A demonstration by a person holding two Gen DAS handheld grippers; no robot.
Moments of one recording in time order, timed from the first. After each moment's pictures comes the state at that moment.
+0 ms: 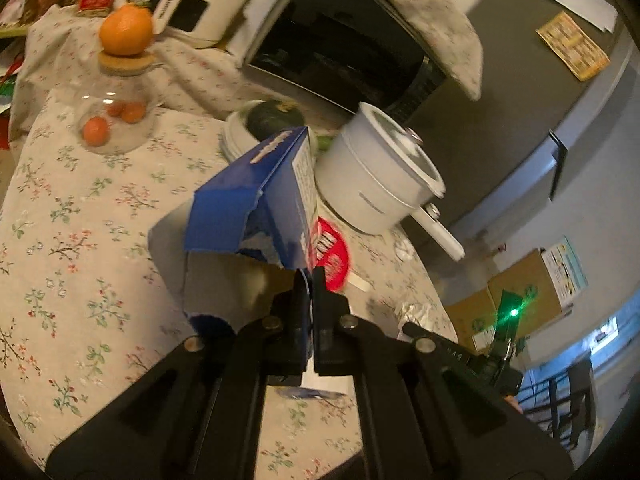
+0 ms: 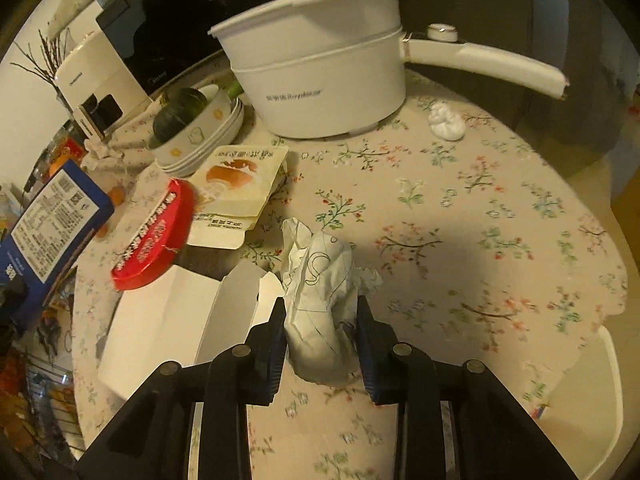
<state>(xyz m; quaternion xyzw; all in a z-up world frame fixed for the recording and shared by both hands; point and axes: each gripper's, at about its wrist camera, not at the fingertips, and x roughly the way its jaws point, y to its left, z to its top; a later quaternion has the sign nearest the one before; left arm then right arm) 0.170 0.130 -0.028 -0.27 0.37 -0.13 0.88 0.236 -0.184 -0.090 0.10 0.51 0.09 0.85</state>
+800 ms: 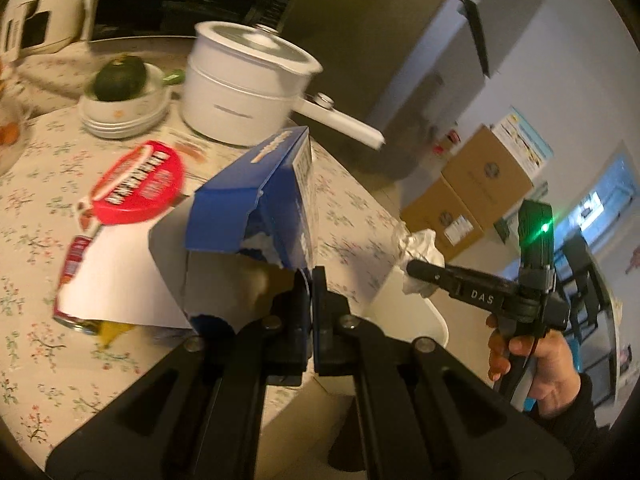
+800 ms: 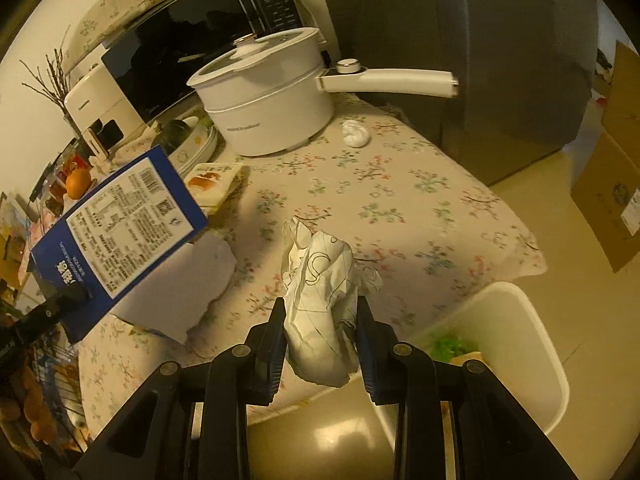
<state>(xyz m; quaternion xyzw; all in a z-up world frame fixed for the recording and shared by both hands) 0.136 -0.023 -0.024 -0.13 0.43 -0.28 0.85 0.148 -0.284 -0.046 0.09 0.49 0.06 0.87</state>
